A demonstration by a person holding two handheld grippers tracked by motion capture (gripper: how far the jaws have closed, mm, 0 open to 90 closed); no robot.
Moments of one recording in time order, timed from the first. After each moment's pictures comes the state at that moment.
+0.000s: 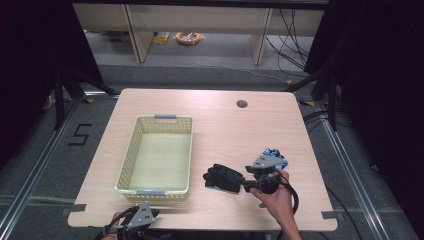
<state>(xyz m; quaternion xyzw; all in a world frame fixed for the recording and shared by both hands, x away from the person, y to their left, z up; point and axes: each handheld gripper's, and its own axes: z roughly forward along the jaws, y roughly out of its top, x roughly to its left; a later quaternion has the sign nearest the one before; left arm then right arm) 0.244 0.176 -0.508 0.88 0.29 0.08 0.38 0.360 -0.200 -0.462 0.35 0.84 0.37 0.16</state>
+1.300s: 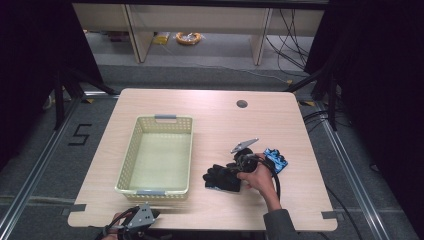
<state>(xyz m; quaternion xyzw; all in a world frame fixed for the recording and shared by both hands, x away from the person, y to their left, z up) 0.243 0.176 -0.510 0.88 0.29 0.07 0.38 0.434 -0.167 -0.501 0.35 0.88 0.33 0.03</state>
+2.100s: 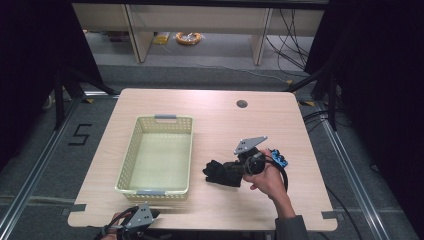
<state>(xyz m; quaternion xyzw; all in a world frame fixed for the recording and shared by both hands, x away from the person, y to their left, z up) 0.244 0.177 -0.508 0.88 0.28 0.08 0.38 0.392 -0.167 -0.426 0.24 0.89 0.38 0.06</state>
